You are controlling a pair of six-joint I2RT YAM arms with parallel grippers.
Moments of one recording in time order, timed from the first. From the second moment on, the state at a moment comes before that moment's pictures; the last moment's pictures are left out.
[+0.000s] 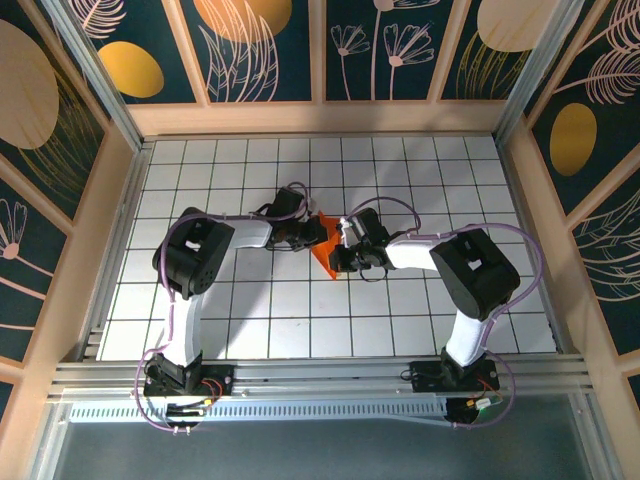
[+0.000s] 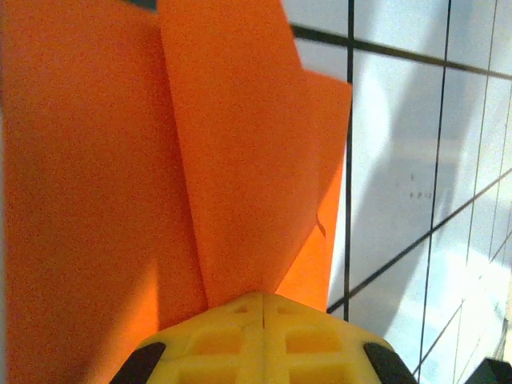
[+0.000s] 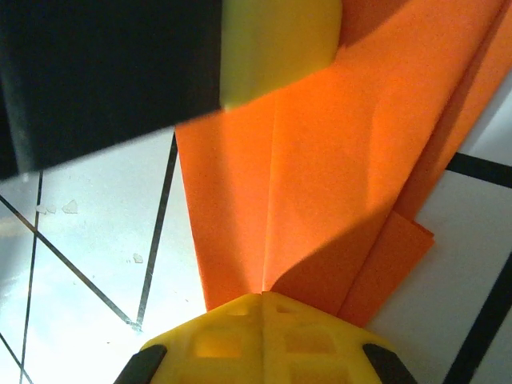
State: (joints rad) left arm -0.53 2.08 1.18 0.02 0.49 -0.78; right arm 0.62 1.80 0.85 -0.04 -0.40 0.47
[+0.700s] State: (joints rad) left arm -0.46 2.17 1.34 -0.04 0.48 -0.75; right arm 0.62 1.81 0.85 -0.03 -0.39 0.47
